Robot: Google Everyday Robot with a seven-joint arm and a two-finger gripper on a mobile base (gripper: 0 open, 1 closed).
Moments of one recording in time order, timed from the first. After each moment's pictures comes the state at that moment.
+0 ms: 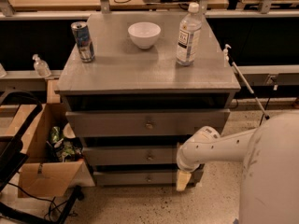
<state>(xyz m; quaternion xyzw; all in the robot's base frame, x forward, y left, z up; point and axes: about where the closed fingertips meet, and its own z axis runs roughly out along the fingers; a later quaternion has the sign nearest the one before) 0.554 -0.142 0.444 -0.67 0.73 -0.03 0.14</state>
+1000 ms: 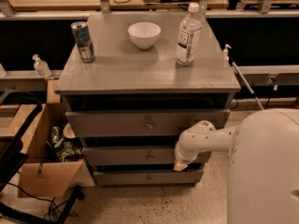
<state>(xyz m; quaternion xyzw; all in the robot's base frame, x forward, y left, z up) 0.592 -0.140 0.422 -0.67 0.73 -0.02 0.13</state>
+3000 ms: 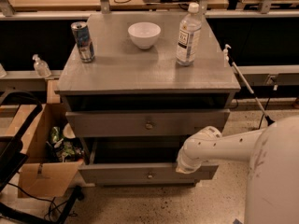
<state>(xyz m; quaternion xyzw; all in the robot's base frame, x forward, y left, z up) 0.548 -0.144 0.437 -0.66 0.74 -0.01 0.13</state>
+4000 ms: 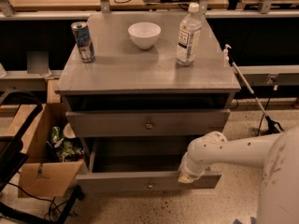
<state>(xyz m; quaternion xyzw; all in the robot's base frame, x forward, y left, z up) 0.515 -0.150 0.432 -0.64 0.76 0.03 0.10</state>
